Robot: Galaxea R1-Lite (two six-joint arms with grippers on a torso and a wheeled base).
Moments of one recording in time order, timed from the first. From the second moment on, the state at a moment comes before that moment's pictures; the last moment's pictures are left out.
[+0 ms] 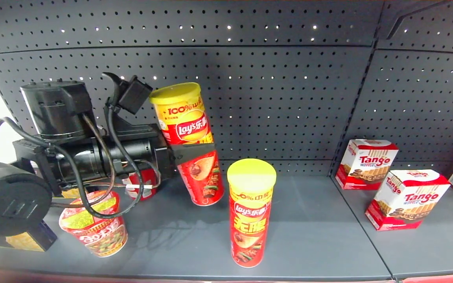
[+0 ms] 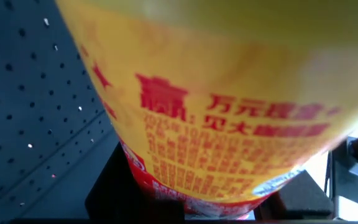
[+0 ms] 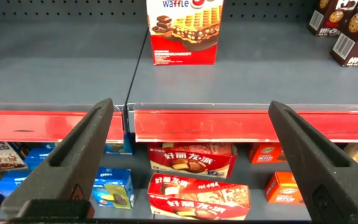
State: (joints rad) left arm -0.34 1.68 -0.90 -0.68 -0.75 -0.04; right arm -0.01 0.00 0.00 0.01 0.01 0.00
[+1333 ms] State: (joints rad) left arm -0.40 2.09 -1.28 -0.57 -0.59 0.00; right arm -0.01 0.00 0.00 0.01 0.01 0.00
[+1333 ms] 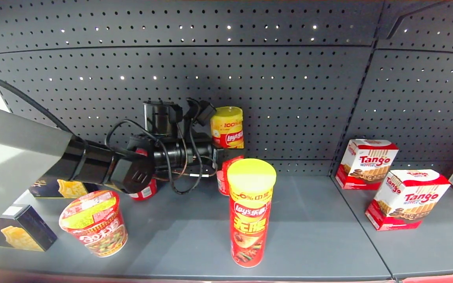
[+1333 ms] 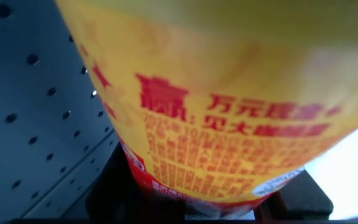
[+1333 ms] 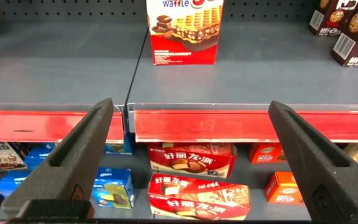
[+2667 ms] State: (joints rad) left arm -0.42 2.22 -1.39 -0.57 -0.58 0.04; right arm -0.01 0.00 0.00 0.01 0.01 0.00
